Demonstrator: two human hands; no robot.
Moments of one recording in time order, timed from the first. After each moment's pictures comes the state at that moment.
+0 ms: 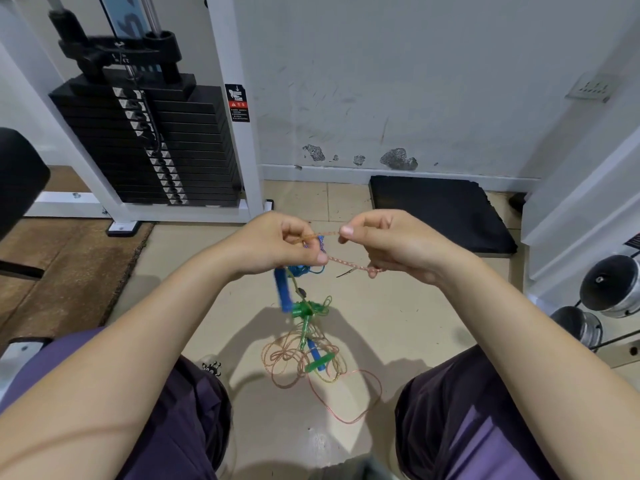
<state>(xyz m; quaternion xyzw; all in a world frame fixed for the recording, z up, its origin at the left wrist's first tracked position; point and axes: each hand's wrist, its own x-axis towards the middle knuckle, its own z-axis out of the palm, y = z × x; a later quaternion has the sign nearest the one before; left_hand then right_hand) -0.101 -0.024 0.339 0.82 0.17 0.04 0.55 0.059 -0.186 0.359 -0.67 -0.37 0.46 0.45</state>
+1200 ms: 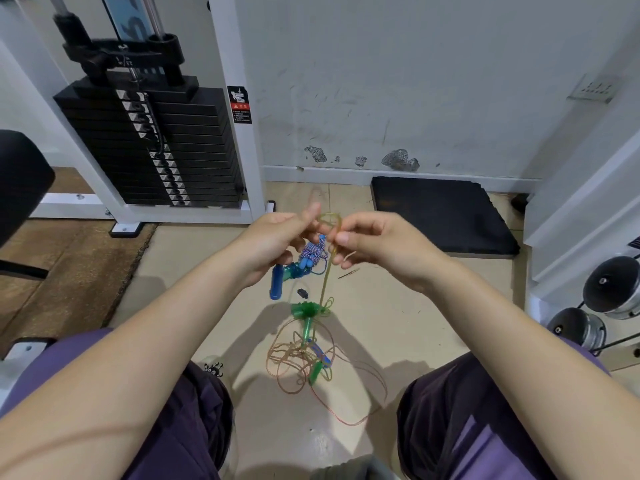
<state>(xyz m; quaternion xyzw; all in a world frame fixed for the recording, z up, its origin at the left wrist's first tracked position) -0.091 -0.032 0.331 0.68 0.28 0.11 0.67 0.044 -0.179 0.347 -0.61 -0.41 0.42 0.53</state>
